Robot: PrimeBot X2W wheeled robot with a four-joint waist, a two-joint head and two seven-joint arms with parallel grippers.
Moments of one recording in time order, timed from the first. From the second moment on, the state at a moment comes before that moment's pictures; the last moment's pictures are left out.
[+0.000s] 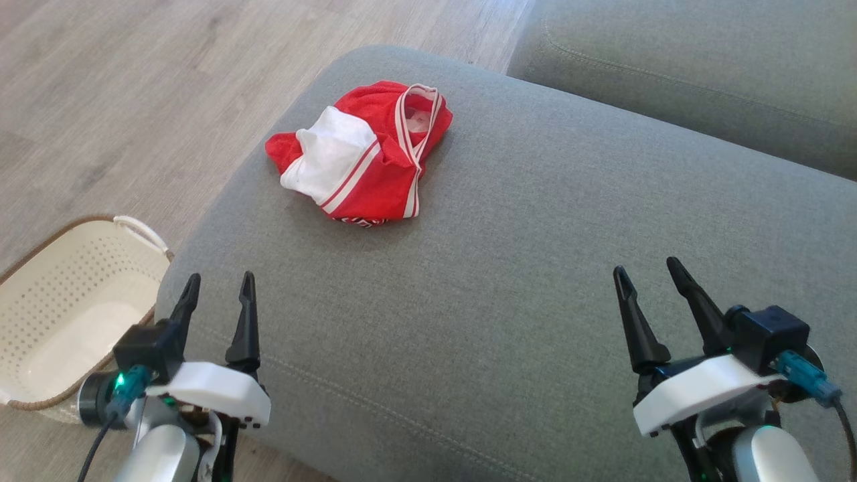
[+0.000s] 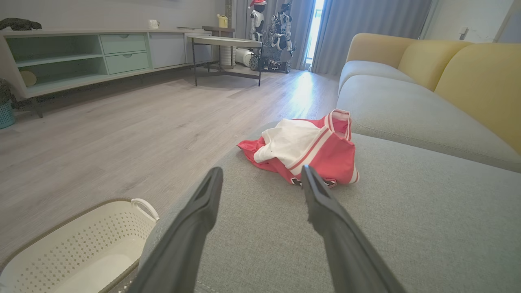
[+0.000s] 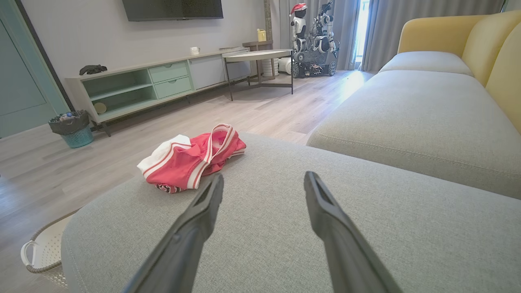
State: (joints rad) left arm -0.09 0.27 -0.35 0.22 -0.40 0.18 -0.25; right arm 0.05 -0.05 0.10 -0.07 0.17 0.13 0.10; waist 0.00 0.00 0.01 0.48
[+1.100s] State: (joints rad) left arm -0.61 0.26 -0.21 0.65 -0.50 0.05 -0.23; right arm -0.14 -0.05 0.13 -0.15 0.10 0.13 0.15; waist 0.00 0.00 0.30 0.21
